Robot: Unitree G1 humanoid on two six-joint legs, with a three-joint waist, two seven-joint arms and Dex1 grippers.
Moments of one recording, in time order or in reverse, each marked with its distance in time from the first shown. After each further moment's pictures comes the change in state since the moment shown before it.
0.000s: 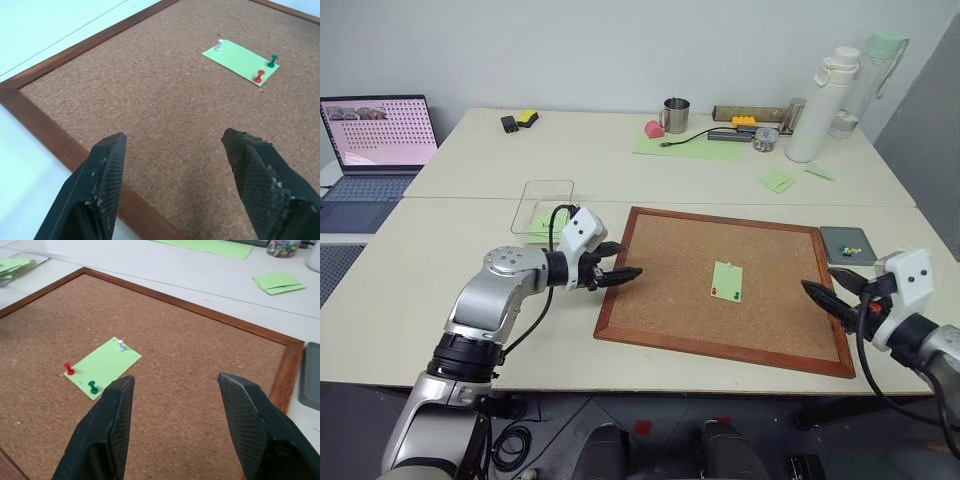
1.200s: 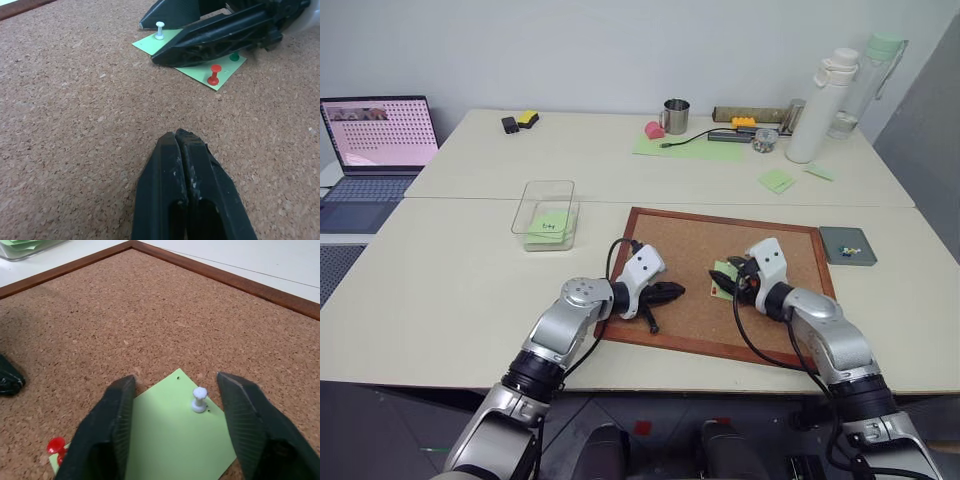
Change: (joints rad) left arm 0.055 -0.244 -0.193 0.080 0.142 -0.130 0.152; right arm -0.451 0.290 0.489 0.730 -0.399 -0.427 0.060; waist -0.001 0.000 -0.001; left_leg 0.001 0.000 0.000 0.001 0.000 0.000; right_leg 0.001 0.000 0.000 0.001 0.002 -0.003
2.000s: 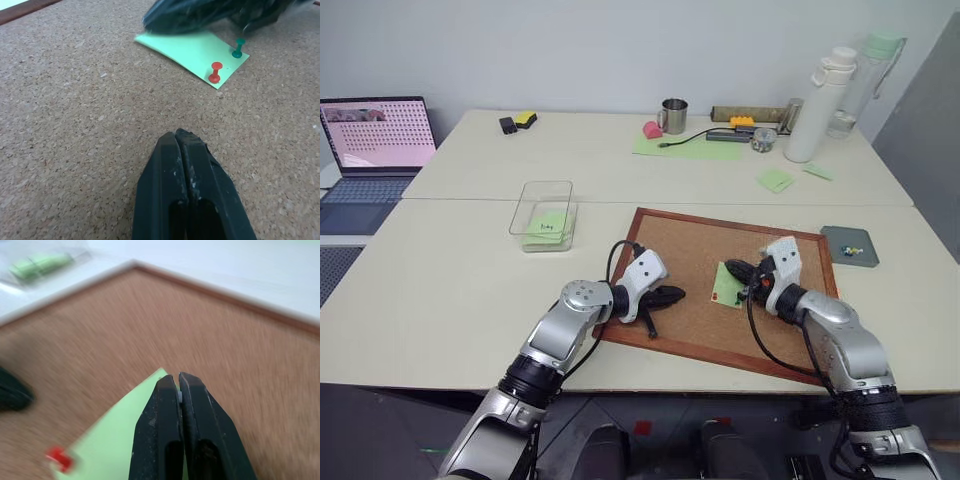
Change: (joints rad) left arm 0.007 0.008 -0.025 -0.003 0.039 -0.031 0.015; right arm 0.065 -0.002 -0.085 -0.212 0.100 0.081 0.048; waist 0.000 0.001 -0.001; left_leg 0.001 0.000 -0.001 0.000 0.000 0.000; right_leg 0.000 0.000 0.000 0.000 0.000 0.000
